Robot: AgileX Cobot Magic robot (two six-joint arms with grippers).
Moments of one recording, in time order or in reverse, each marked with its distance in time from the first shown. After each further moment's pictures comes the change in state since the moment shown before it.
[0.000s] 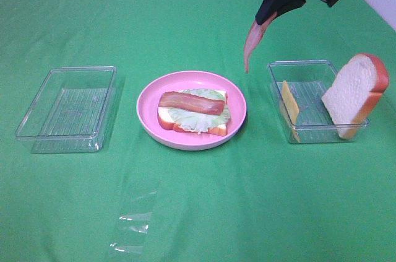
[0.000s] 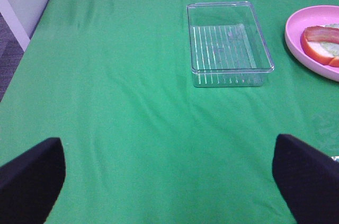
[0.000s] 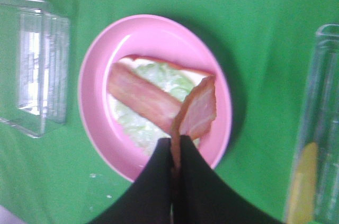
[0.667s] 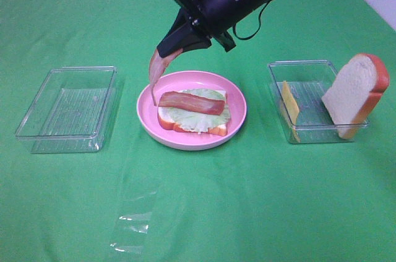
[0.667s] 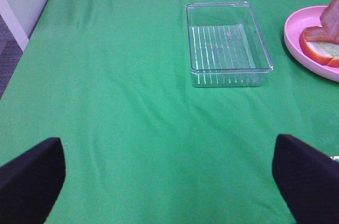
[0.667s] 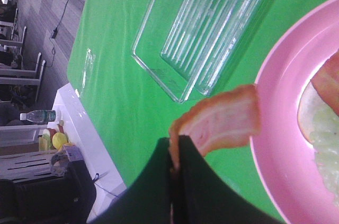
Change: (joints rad) left arm 0.000 0.000 0.000 -0.003 0.000 0.000; right arm 0.189 0.075 0.182 0.496 -0.111 -0.410
